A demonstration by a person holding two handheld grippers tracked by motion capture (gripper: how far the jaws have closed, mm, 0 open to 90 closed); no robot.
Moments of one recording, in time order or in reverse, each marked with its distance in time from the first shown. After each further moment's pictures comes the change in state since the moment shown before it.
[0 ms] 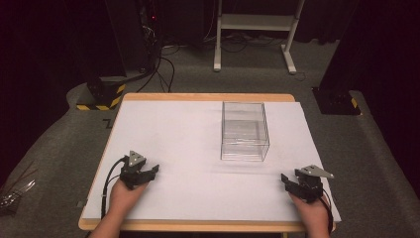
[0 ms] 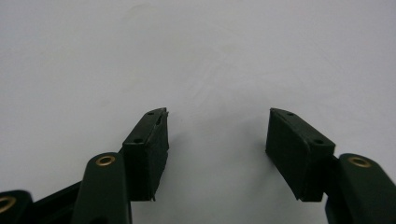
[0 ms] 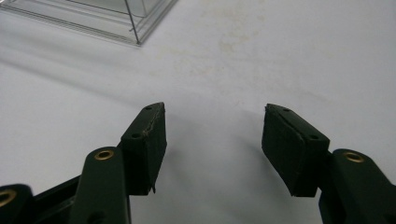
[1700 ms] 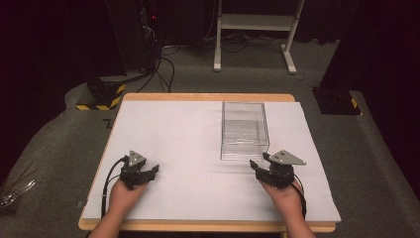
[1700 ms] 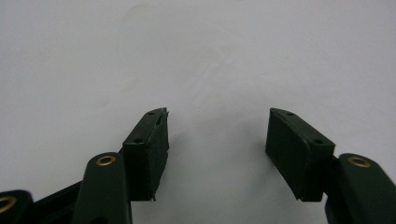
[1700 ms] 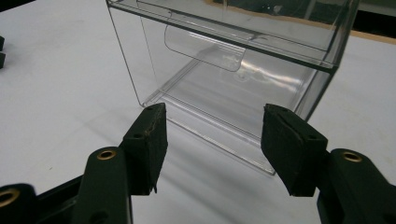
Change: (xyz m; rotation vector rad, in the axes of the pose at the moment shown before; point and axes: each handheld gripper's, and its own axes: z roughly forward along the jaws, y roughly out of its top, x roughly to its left) left arm 0.000 0.000 0.000 0.000 -0.001 0.000; right arm 0.080 0.066 0.005 -0.168 0.183 -0.121
